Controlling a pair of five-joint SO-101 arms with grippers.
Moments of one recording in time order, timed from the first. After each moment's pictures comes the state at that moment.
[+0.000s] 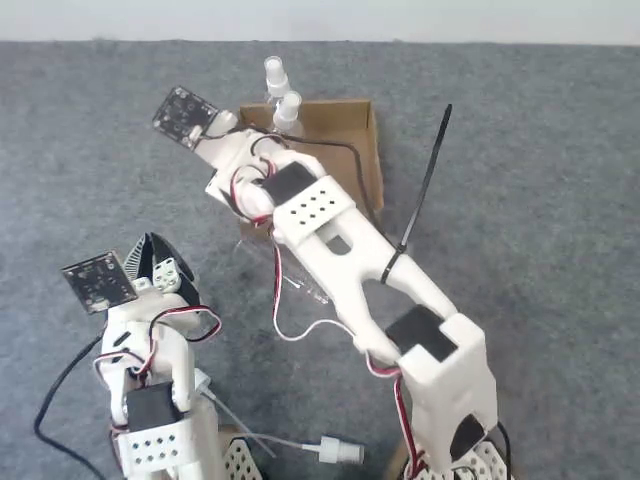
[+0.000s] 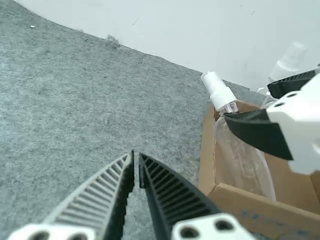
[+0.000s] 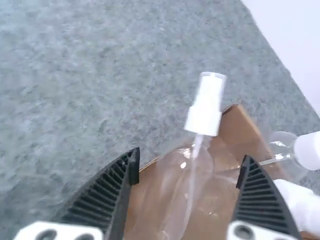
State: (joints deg) left arm -17.9 -103.5 97.3 40.0 17.2; right arm -43.0 25.3 -19.9 43.5 22.7
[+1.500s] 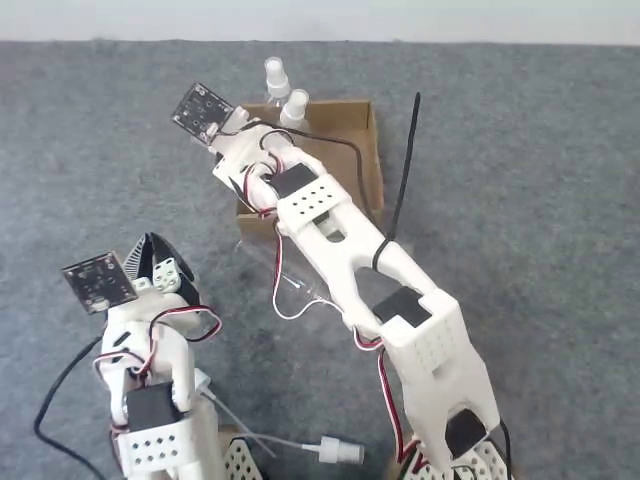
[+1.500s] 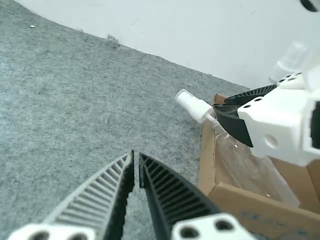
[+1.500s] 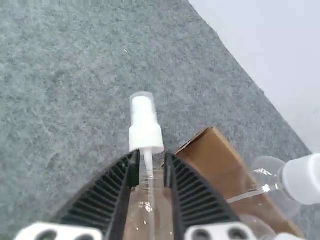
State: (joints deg) left arm -17.9 -103.5 97.3 40.0 17.2; right arm -40.3 36.9 -22.9 27.3 25.3
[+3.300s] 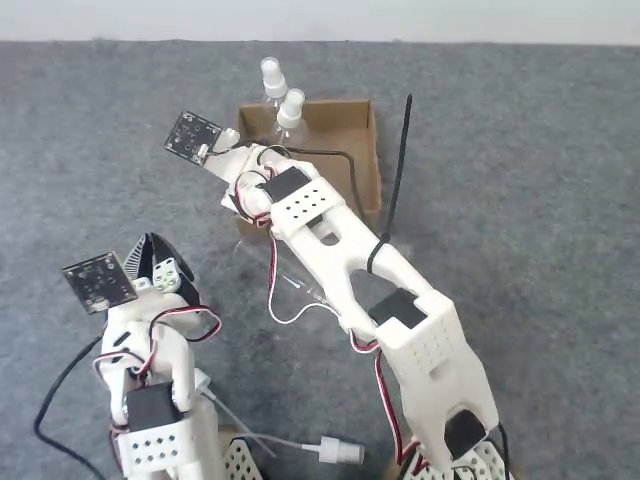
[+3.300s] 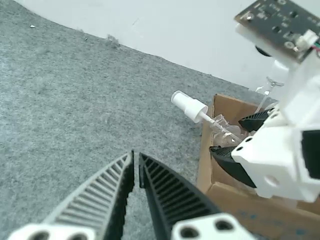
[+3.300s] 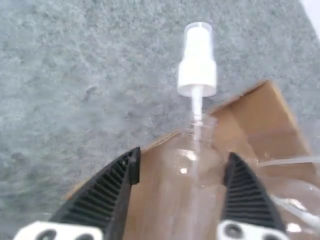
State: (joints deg) left arm -17.9 -103.5 97.3 40.0 17.2; right arm -41.3 38.1 -23.8 41.6 28.9
